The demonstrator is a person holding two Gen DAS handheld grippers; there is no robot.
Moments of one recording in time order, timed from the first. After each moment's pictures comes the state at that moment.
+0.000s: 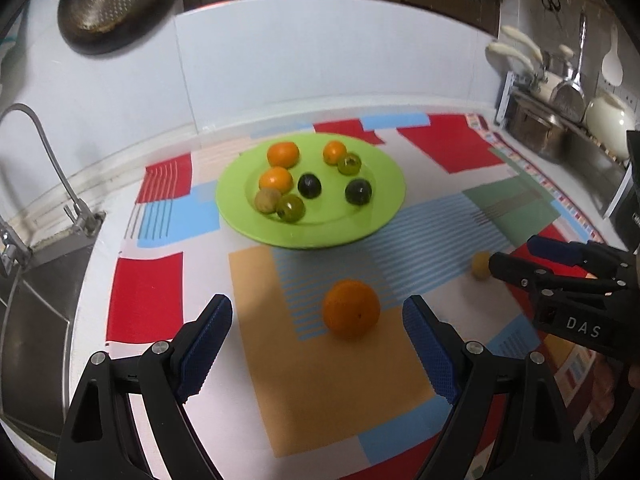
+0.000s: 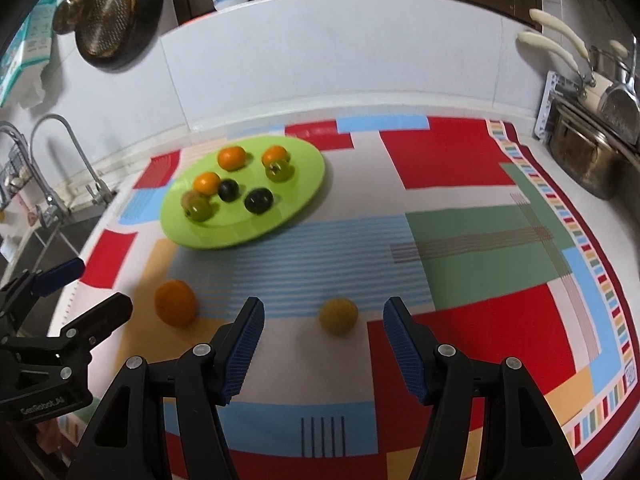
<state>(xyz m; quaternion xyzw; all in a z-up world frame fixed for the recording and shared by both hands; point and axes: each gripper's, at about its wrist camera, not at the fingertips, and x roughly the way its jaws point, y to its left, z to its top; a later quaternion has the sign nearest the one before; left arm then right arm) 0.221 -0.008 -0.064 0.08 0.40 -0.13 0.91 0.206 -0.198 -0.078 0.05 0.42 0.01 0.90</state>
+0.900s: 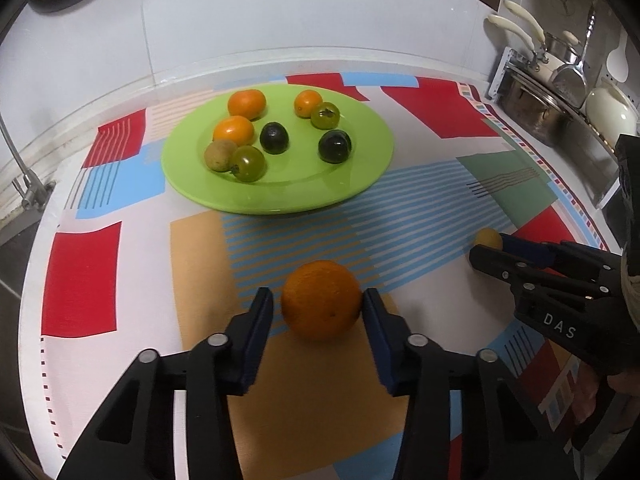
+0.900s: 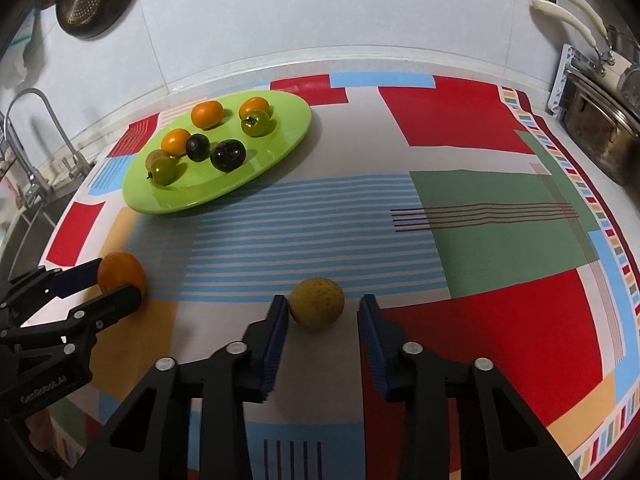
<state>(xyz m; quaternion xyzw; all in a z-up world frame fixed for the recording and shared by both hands) 0.248 -0.023 -0.103 0.06 0.45 -0.17 0.87 0.231 -0.204 -0.119 0.04 0.46 0.02 0.89</state>
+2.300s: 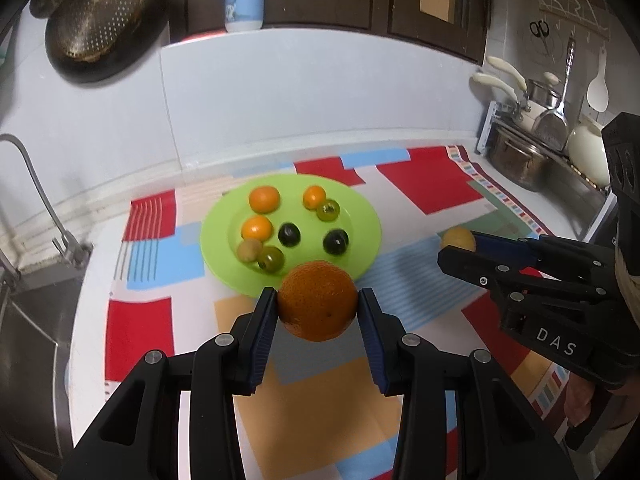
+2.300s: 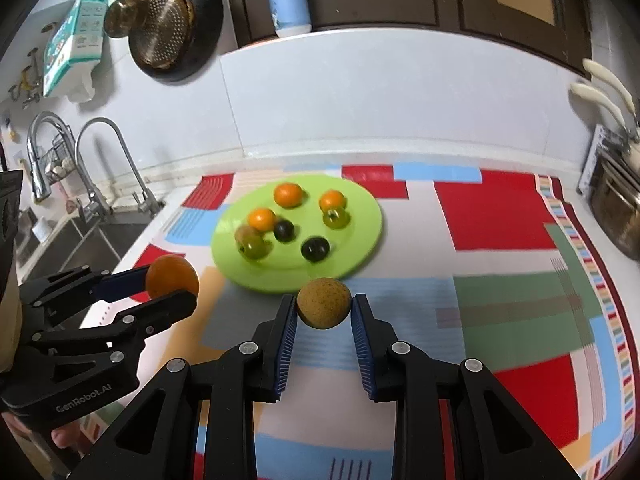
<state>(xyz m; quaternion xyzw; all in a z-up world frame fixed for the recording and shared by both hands) 0.235 -0.012 -0.022 0.06 0.36 -0.17 0.92 0.226 -0.175 -0.036 0.03 0.36 0.11 0.93</state>
